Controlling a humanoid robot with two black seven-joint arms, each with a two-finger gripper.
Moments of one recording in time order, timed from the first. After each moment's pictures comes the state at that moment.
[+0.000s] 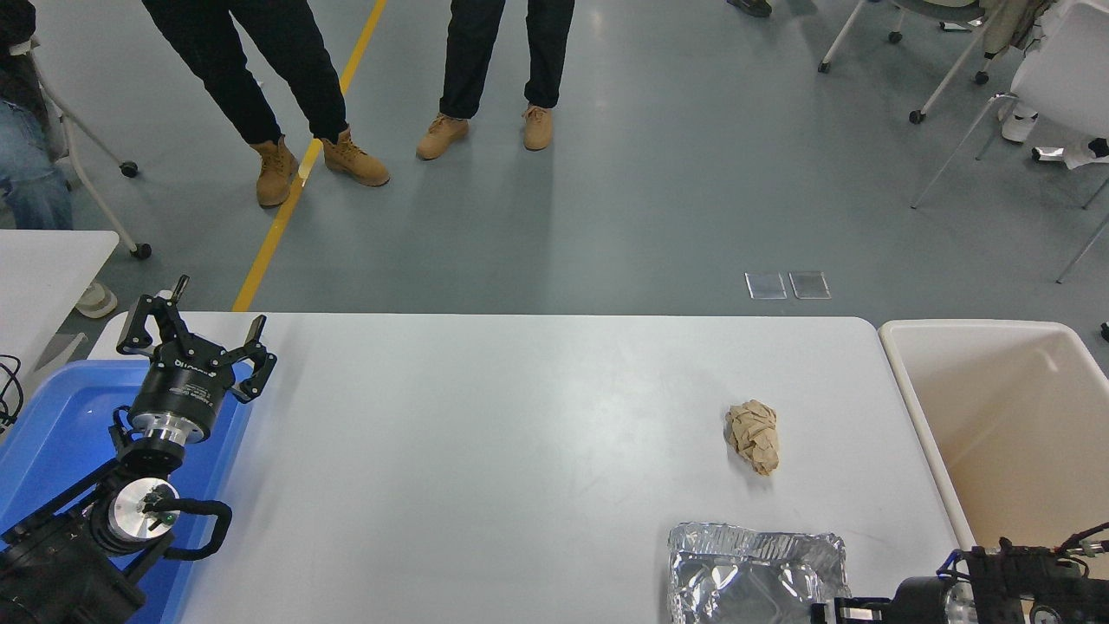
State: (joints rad) left arm -0.42 0.43 -0.90 -0.65 0.00 -0.49 -0.57; right arm 0.66 -0.84 -0.12 1.29 -1.22 0.08 0.21
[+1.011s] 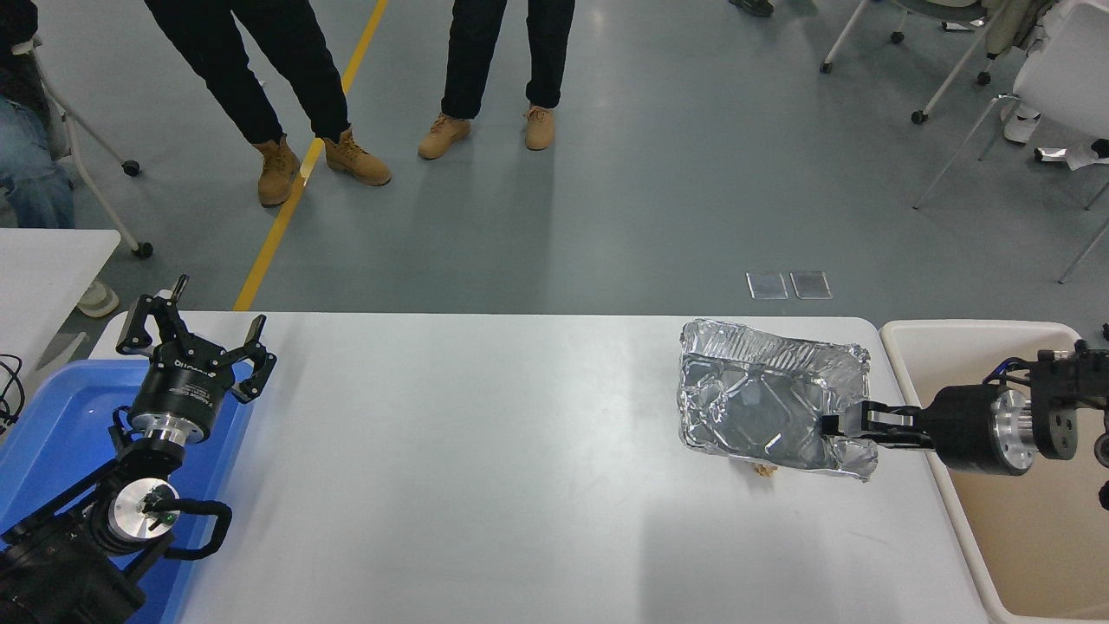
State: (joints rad) left arm -0.42 0.43 -0.90 -0.65 0.00 -0.49 -0.57; right arm 1.12 -1.01 -0.12 1.41 -0.98 0.28 0.22
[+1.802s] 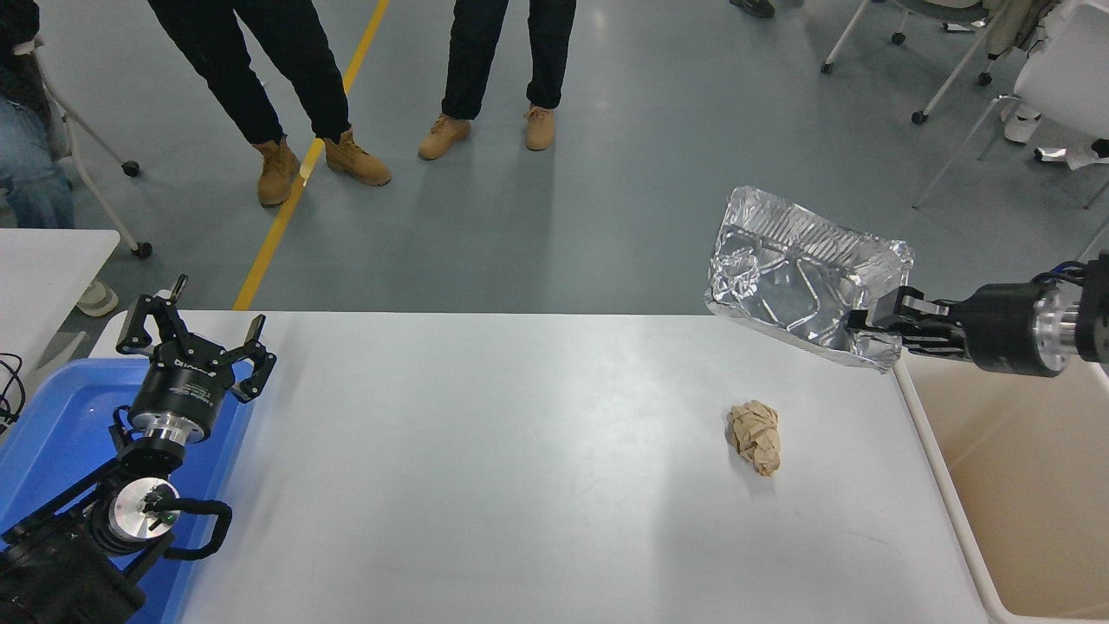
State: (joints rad) left arm -0.42 0.43 -0.90 -0.65 0.00 -0.49 -0.57; right arm 1.23 -1.01 -0.14 1.19 -0.78 0.31 0.21
